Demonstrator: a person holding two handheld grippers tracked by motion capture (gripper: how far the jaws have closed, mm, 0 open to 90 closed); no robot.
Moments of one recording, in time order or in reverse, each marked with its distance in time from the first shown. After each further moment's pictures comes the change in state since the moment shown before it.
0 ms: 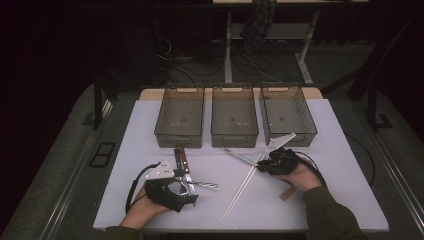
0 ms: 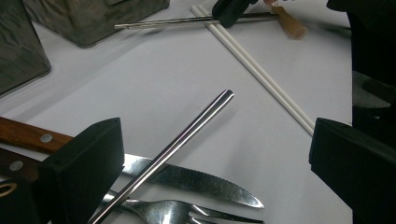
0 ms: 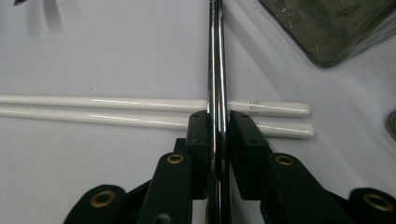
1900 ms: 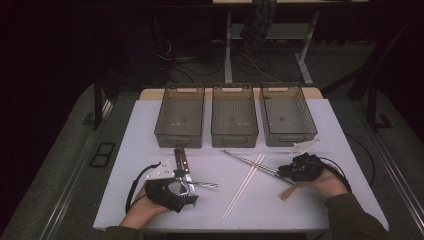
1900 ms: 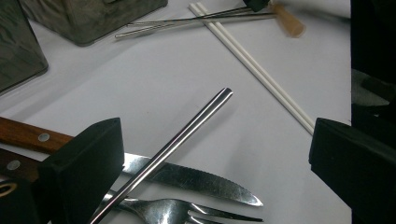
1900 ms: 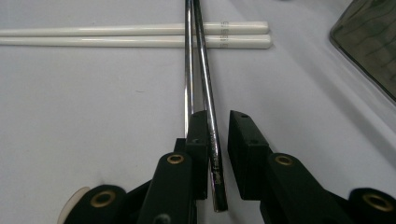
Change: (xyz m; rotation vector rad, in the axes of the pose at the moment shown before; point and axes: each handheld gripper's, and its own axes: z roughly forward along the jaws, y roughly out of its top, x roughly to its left) left arm 0.000 0.000 0.000 0.006 -0.003 0.002; right arm -0.009 -0.042 -0.044 0.013 -0.018 0.026
